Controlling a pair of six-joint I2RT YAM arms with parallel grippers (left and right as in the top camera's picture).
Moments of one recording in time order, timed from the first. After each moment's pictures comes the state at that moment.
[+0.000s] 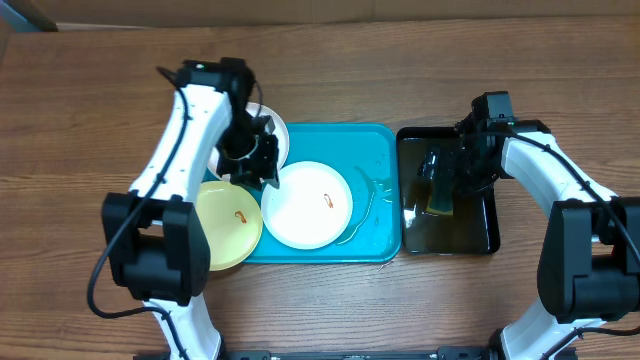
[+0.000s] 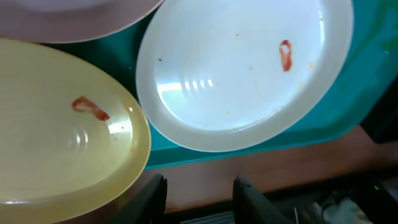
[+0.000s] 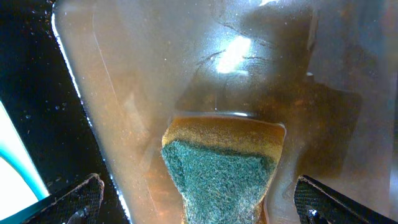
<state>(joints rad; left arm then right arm) -0.18 1.98 1.71 -1.50 0.26 -0.18 0.05 1.84 1.18 -0.75 -0.28 0.30</state>
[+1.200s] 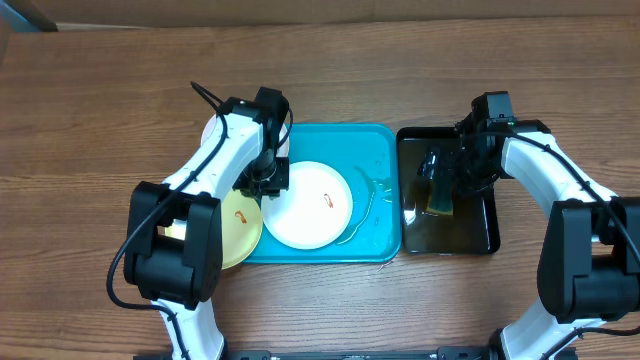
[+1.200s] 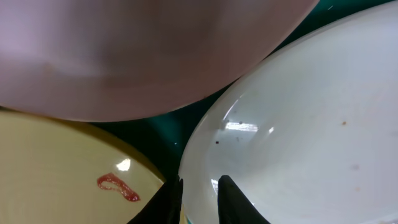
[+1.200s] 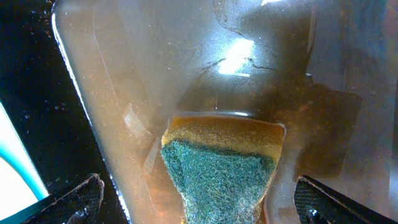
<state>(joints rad) -0.28 1.98 1.43 -1.13 -0.02 -0.30 0.05 1.84 1.18 -0.75 -0.28 0.30</state>
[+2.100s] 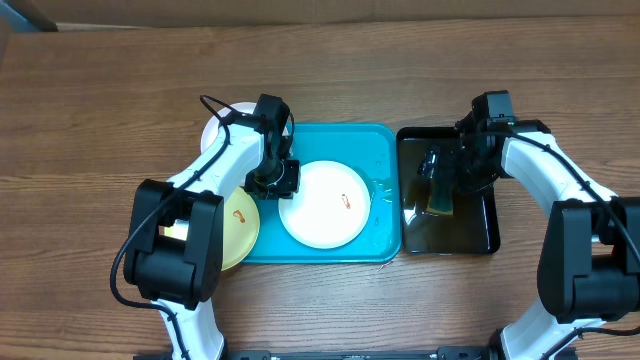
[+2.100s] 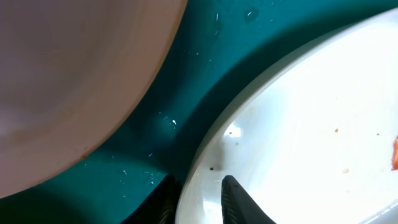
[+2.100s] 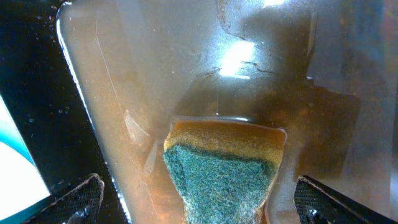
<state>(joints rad) -0.28 1.98 1.34 -0.94 0.17 -0.23 0.05 1.84 1.18 -0.74 -0.29 0.30</state>
